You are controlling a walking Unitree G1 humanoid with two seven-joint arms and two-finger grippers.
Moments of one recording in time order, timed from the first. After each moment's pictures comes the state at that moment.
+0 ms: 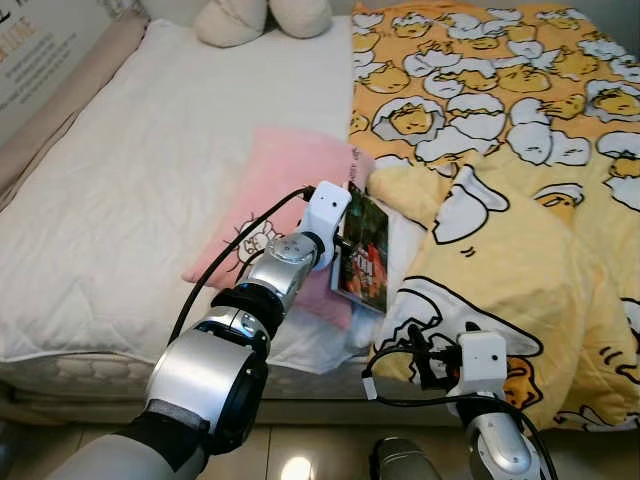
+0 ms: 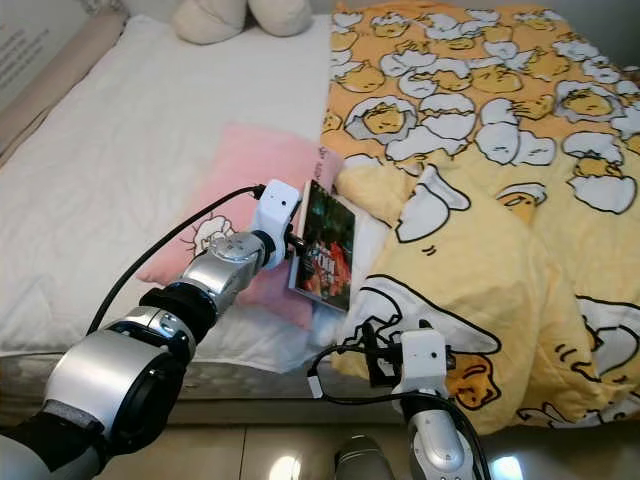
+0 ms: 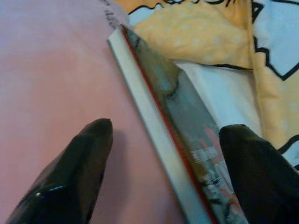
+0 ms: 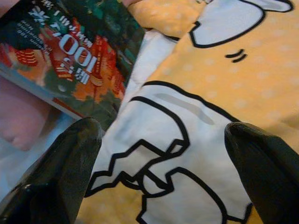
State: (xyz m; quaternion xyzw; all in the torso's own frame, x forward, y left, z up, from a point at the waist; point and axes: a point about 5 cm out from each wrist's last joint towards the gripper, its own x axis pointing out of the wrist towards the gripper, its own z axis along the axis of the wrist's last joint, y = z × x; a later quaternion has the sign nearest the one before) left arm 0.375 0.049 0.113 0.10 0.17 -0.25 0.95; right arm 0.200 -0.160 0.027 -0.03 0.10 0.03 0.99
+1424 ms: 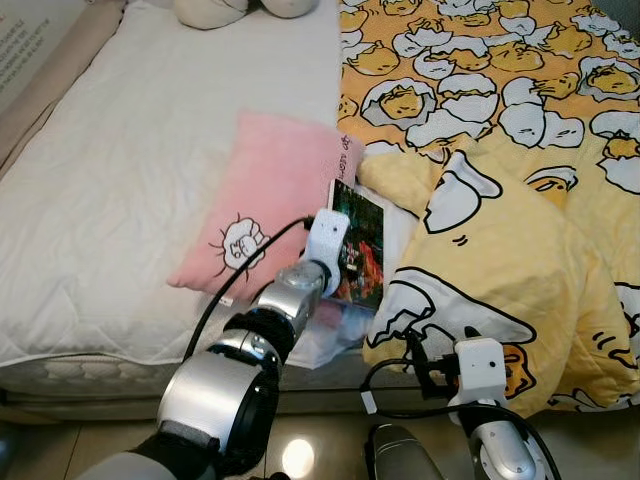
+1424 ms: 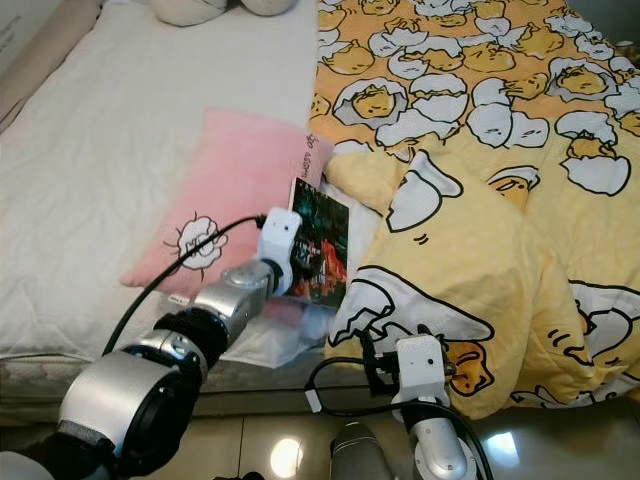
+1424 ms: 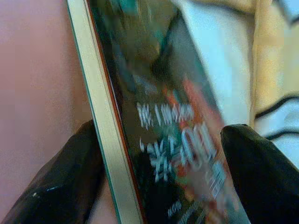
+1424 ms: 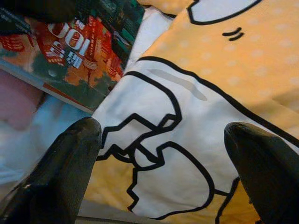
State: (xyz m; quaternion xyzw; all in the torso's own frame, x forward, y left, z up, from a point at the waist) left arm 0.348 0.034 0.071 0.04 0.25 -0.21 0.94; right arm 0.191 -0.155 0.031 -0.05 0.11 0.06 0.99
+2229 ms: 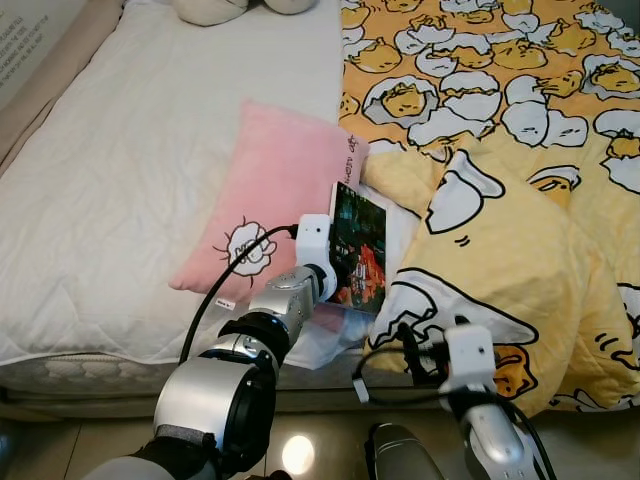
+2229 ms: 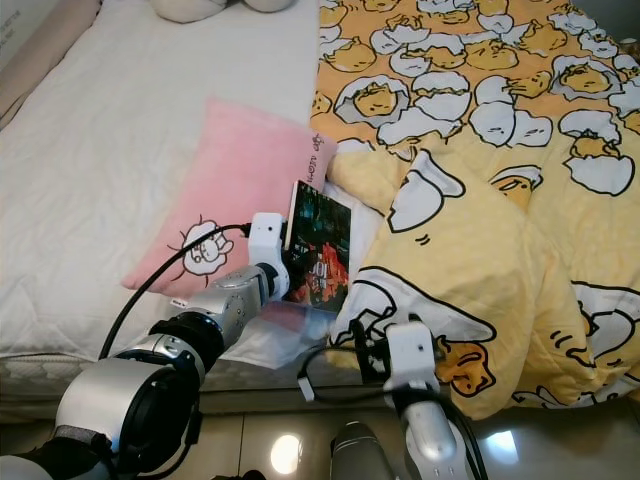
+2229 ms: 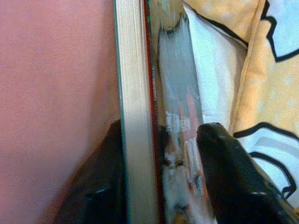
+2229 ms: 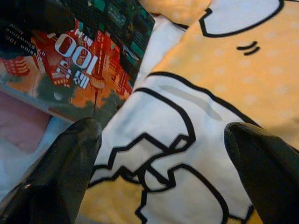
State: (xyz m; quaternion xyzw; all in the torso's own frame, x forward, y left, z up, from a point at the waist) left arm 0.349 0.037 0.073 -0.09 0.25 -0.22 0.94; right arm 0.209 -0.148 0.035 -0.05 0.10 0.06 0.99
